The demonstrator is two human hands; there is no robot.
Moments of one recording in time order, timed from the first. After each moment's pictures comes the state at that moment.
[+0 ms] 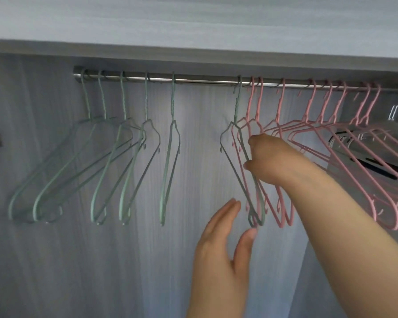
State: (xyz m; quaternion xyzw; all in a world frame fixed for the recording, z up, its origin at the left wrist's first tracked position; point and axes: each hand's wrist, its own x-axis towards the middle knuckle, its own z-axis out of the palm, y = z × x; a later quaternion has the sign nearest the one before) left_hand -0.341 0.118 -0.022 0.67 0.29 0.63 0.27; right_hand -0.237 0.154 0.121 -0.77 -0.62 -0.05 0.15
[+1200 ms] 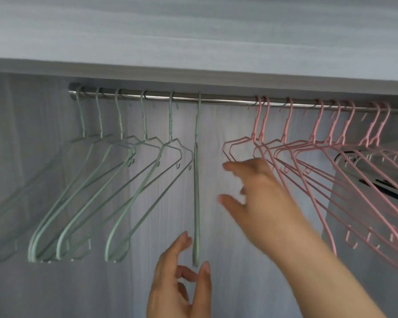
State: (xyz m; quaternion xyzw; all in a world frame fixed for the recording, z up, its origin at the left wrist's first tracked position) left_hand -0.369 0.159 -0.036 0.57 0.35 0.70 0.23; right_hand -0.264 0.146 0.087 -0.63 -0.68 -0.08 0.38
